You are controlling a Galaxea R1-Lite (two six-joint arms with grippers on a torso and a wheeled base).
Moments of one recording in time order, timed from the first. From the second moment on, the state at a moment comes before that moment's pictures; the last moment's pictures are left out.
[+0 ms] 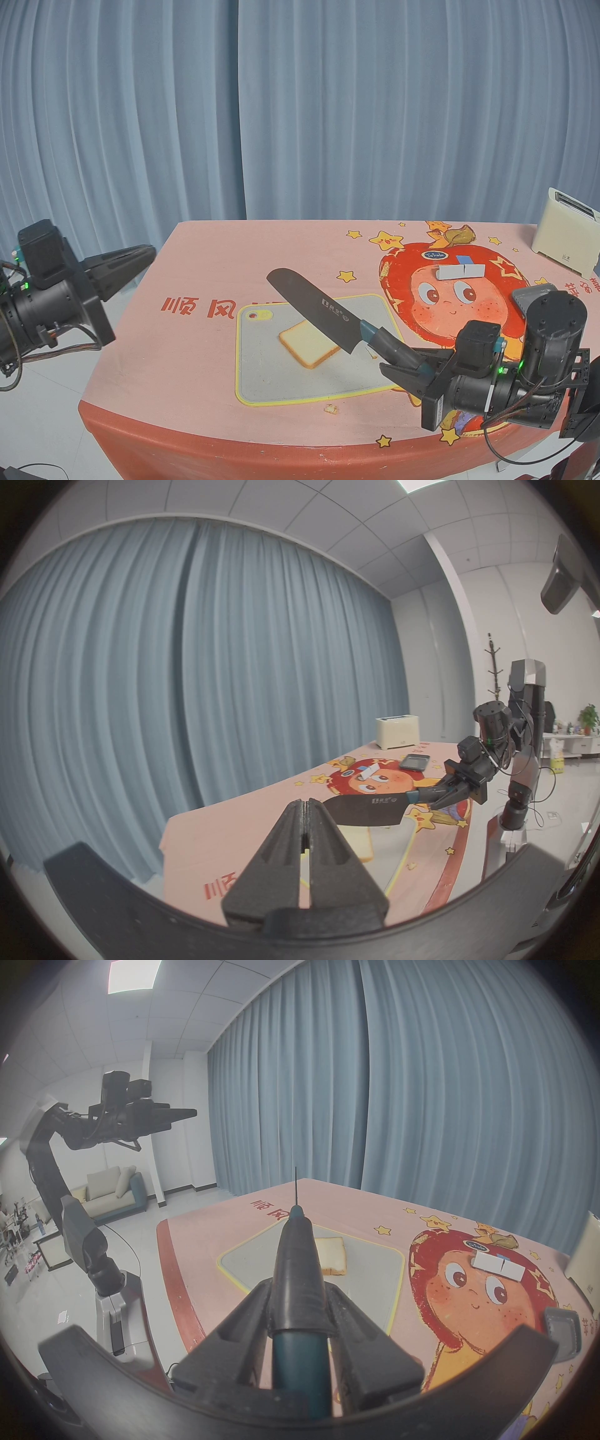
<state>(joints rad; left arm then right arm) -0.31 1.19 -0.55 -0.58 -0.34 0.14 0.87 1.53 -0.43 -0.70 -0.13 0.06</state>
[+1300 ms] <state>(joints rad) -0.51 1.81 -0.80 -0.92 -0.35 0.14 0.88 1.57 -0.41 -0.70 -0.25 0.03</state>
